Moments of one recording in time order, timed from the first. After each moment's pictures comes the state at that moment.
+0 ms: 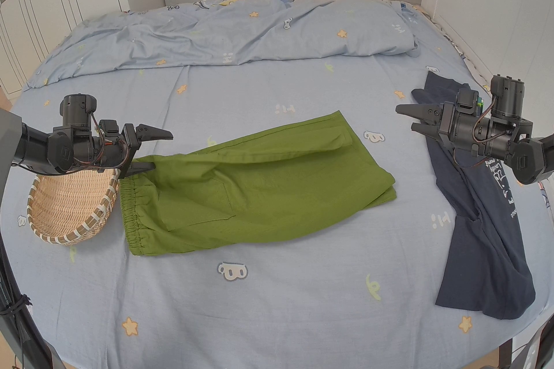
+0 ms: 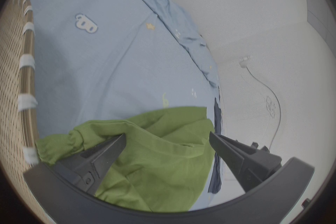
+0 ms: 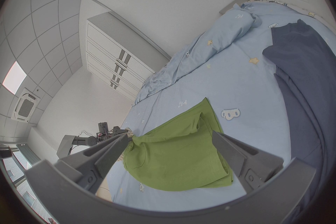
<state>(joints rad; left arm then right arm) 0.10 2.08 -1.36 -0.17 -0.76 -0.58 0.09 1.87 -1.10 -0.54 0.70 0.47</state>
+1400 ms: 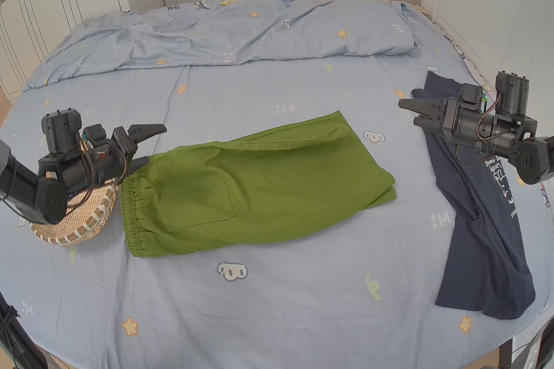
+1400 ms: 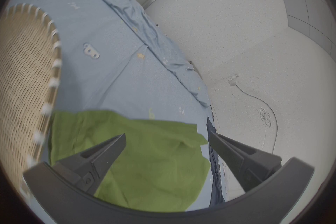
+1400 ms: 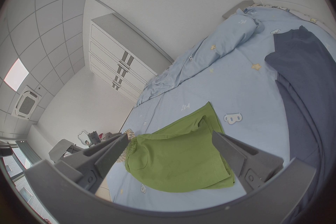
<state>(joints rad) 0.04 1.90 -0.89 -0.79 -0.55 -0.76 0.09 1.84 -1.09 -0.56 0.70 0.47</state>
